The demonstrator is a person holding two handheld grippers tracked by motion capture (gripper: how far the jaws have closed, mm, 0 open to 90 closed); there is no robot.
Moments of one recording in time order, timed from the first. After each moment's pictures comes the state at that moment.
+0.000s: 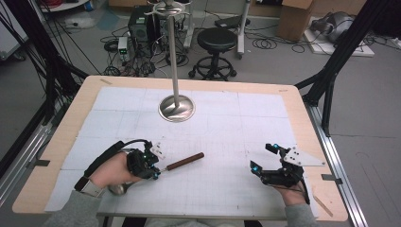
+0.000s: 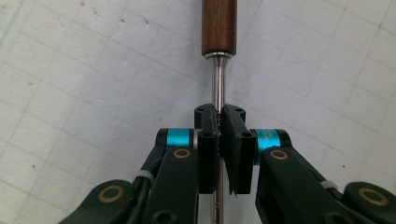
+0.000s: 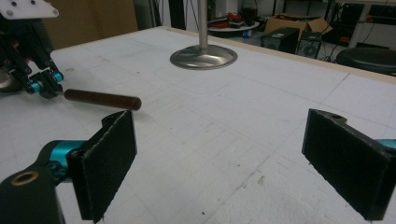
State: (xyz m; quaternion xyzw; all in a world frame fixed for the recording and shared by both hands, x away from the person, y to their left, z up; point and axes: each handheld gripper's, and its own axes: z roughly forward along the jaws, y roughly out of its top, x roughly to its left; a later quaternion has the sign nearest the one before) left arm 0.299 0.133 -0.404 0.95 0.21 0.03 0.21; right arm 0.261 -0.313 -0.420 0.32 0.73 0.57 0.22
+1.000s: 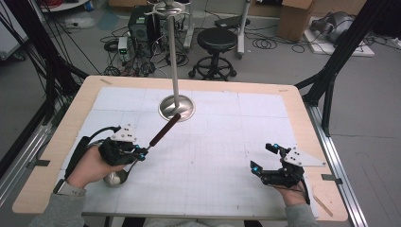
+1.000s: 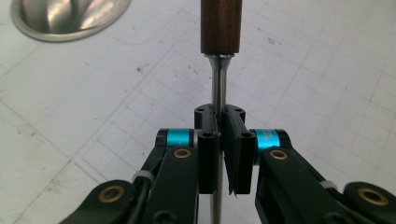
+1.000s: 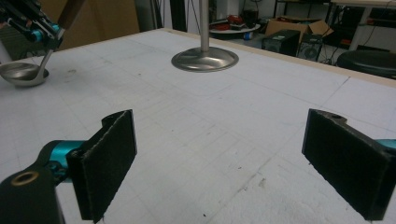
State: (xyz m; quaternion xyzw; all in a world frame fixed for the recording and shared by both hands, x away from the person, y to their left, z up) left arm 0.298 0.191 -0.363 0.88 0.27 0.12 0.37; right arm 0.260 -0.313 -0.419 0.32 0.73 0.57 0.22
